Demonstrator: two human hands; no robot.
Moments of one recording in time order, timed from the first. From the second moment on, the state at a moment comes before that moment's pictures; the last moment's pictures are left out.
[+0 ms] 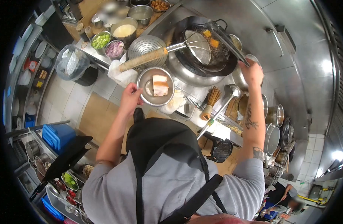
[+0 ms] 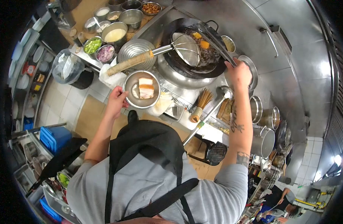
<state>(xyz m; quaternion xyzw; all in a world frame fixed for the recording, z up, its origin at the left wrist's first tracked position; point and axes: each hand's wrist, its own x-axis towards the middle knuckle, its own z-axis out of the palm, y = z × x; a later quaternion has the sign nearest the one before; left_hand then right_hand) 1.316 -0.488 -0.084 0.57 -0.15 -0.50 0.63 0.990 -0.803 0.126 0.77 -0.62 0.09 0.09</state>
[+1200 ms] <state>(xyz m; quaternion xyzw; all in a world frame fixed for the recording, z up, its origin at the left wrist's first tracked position) 1.310 -0.536 -0.076 0.58 -0.22 -0.51 0.60 0.850 -0.713 0.148 0.78 -0.59 0.12 -0.16</state>
